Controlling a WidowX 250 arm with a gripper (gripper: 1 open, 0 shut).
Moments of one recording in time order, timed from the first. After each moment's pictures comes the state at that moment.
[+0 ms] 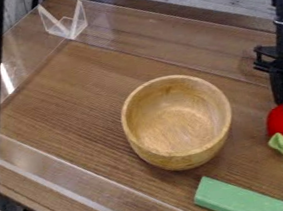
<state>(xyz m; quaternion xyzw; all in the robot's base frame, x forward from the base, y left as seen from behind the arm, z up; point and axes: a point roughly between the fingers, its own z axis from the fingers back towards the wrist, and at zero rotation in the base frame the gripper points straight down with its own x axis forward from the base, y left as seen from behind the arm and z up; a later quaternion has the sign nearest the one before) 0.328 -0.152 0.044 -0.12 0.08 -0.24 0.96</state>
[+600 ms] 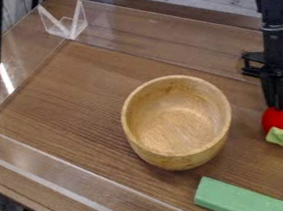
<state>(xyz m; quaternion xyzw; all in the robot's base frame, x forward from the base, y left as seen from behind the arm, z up) 0.334 -0.139 0.031 -0.12 0.07 -0.17 0.98</state>
